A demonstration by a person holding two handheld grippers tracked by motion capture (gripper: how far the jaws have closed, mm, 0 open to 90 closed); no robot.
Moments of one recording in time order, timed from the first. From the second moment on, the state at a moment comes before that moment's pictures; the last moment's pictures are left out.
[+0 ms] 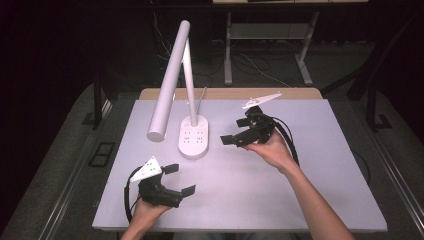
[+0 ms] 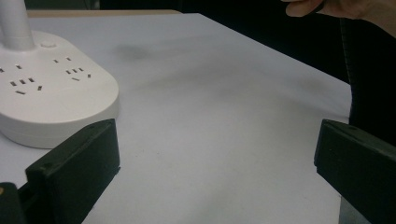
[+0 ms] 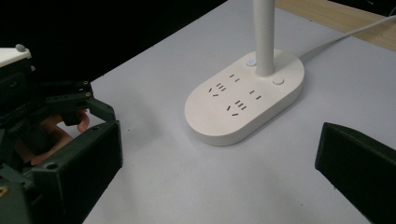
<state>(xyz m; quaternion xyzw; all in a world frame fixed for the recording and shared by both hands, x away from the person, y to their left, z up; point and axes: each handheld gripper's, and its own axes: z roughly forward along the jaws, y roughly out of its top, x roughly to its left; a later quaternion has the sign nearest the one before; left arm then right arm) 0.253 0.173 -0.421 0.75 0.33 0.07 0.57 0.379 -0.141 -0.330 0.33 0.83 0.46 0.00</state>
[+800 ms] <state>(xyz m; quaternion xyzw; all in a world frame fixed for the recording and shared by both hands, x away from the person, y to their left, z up) 0.253 0.175 -0.421 0.75 0.32 0.07 0.57 0.424 -0.096 -0.346 0.33 0.83 0.45 -0.02</state>
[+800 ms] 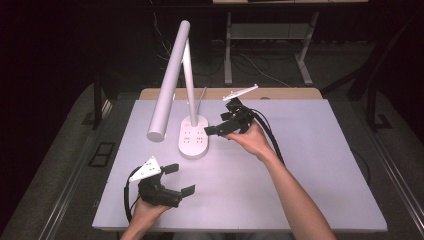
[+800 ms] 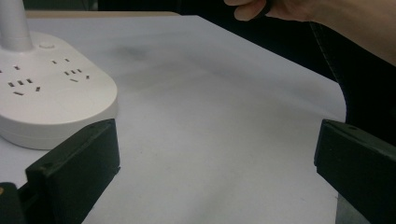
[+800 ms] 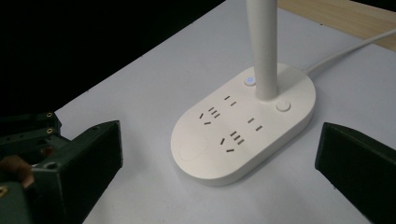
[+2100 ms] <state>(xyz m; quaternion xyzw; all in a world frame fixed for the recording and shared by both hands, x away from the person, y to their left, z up) 0.254 0.179 -0.419 0.74 0.33 0.06 0.58 0.490 -0.082 -0.400 0.38 0.79 0.48 -0.05</state>
